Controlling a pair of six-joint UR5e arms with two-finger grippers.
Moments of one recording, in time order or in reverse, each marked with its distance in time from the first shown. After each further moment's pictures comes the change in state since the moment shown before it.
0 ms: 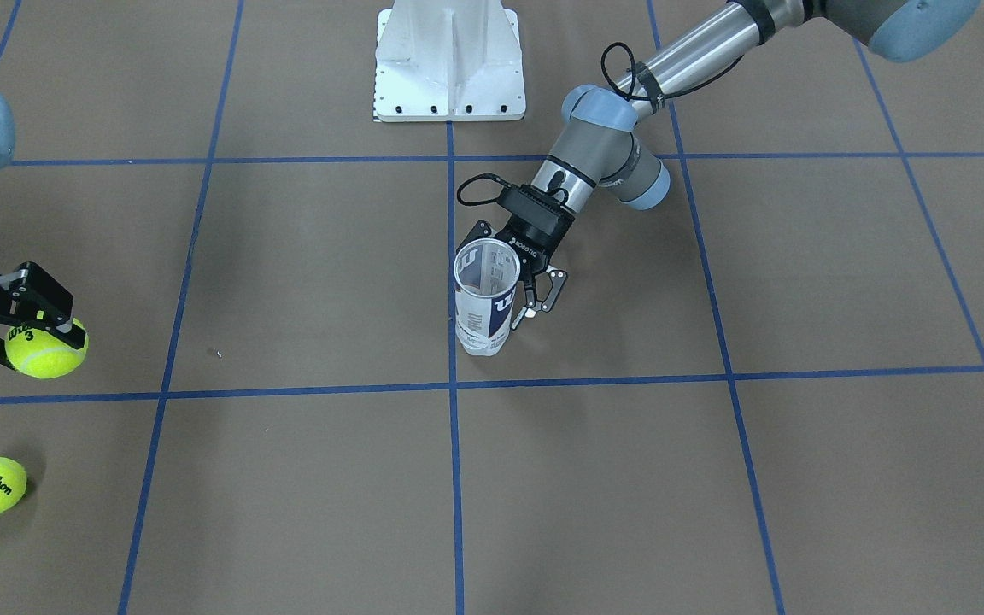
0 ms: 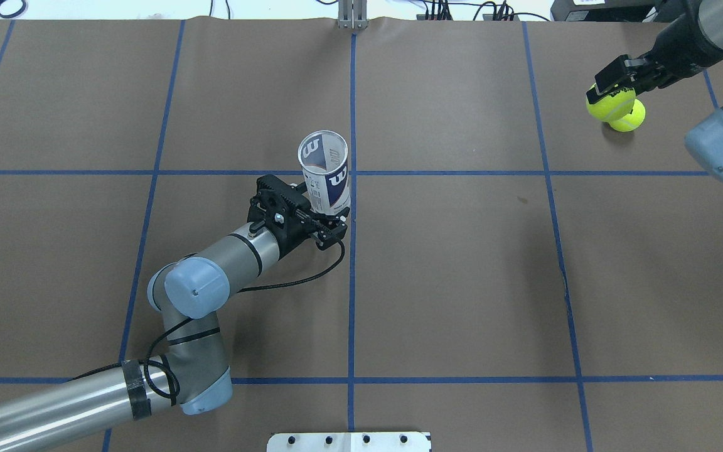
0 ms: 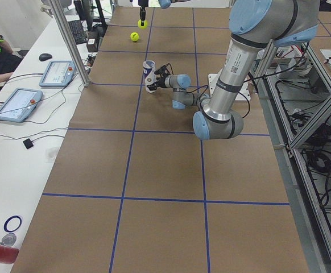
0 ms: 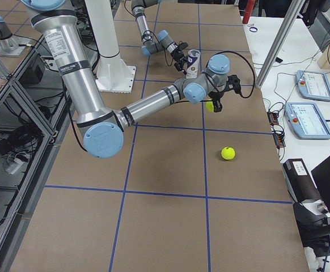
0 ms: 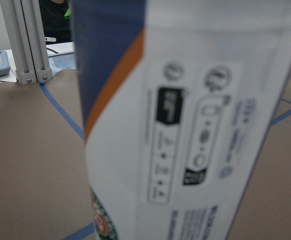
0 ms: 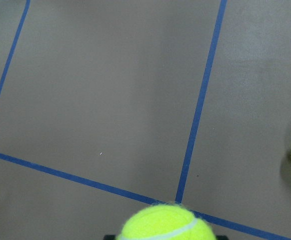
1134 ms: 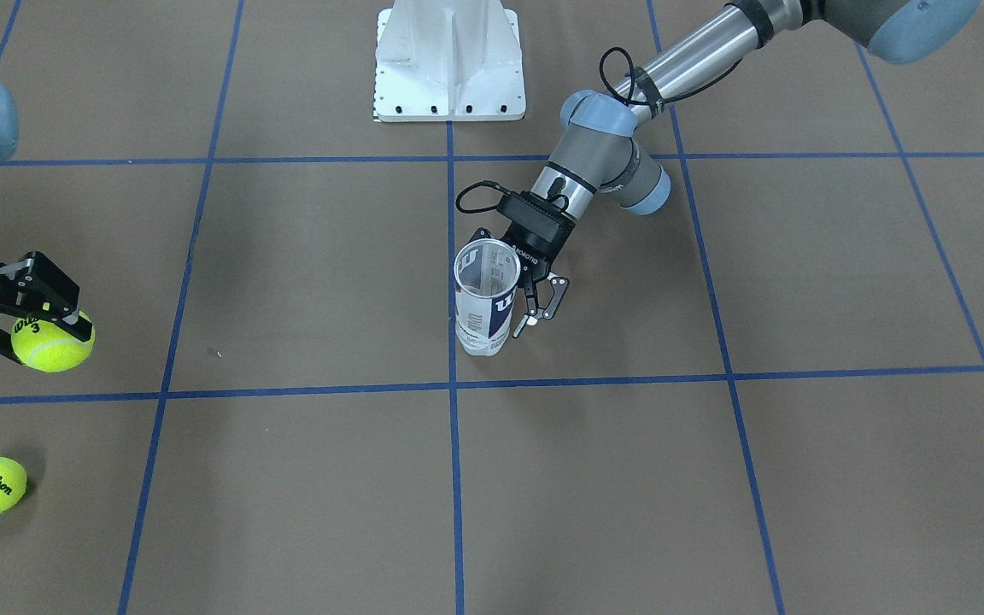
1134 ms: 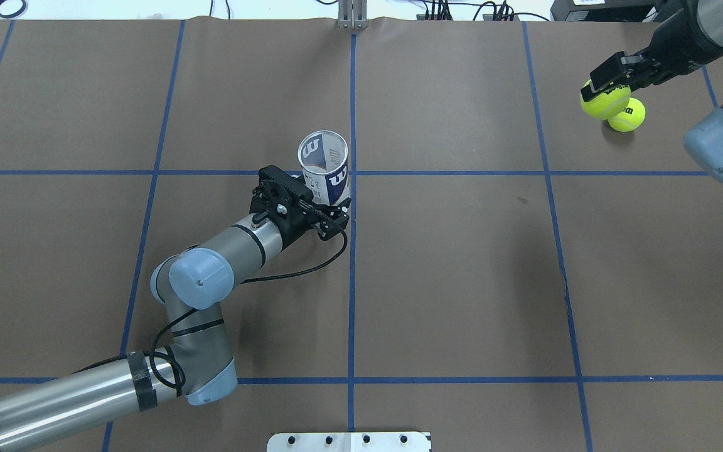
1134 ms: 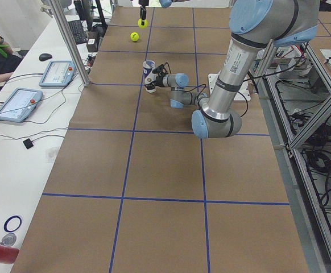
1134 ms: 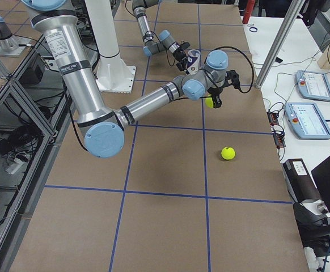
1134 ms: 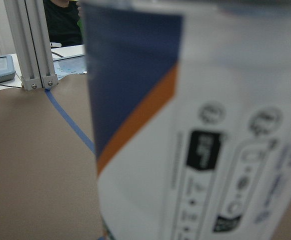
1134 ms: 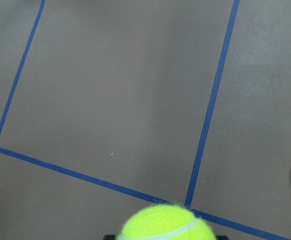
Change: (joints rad) left arm -0.017 -0.022 0.021 0.004 0.000 0.000; right arm -0.007 0.009 0.035 -0.003 0.004 0.001
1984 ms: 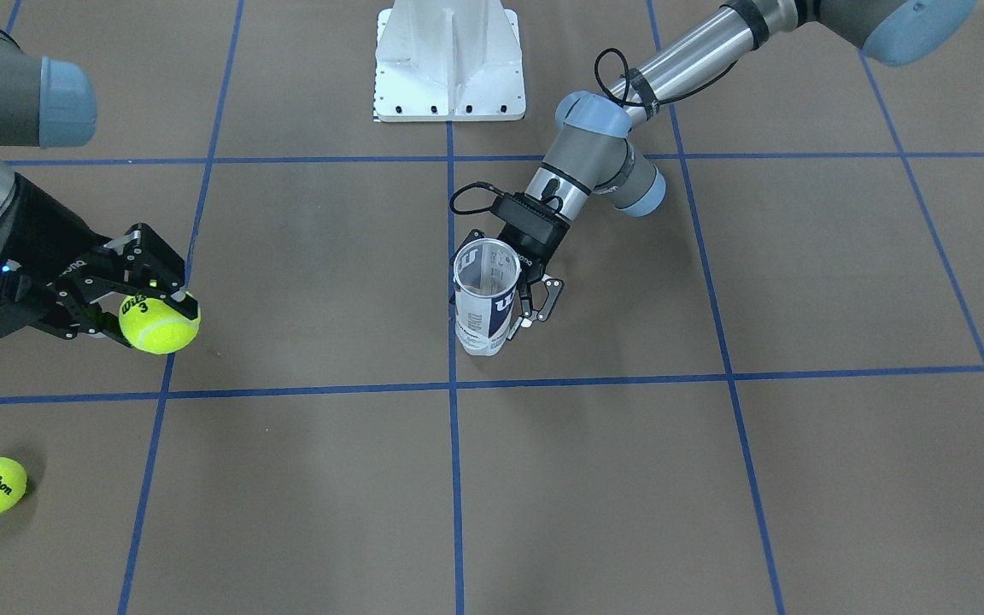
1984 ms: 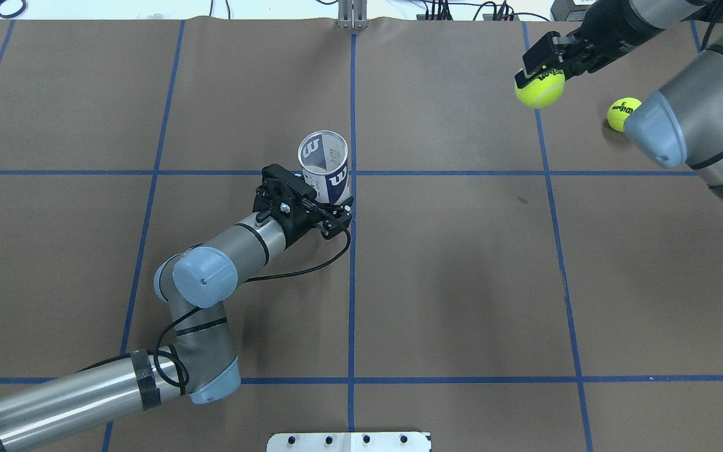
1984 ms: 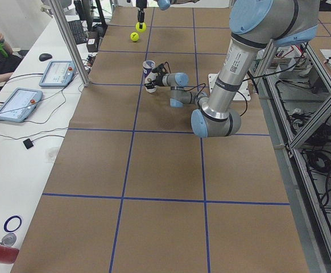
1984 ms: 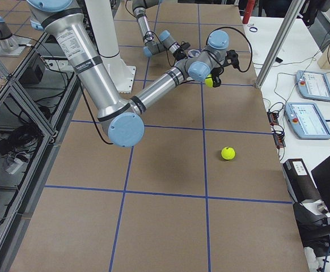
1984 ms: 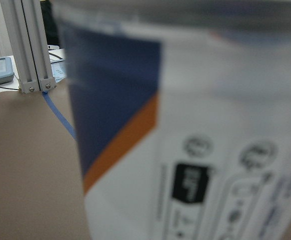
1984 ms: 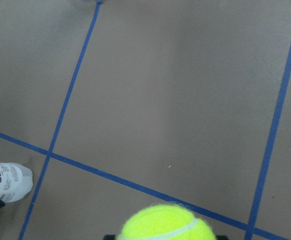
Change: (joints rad) left arm -0.001 -0.010 0.008 0.002 0.000 0.000; right arm -0.087 0.172 -0.008 -0.012 0.019 0.162
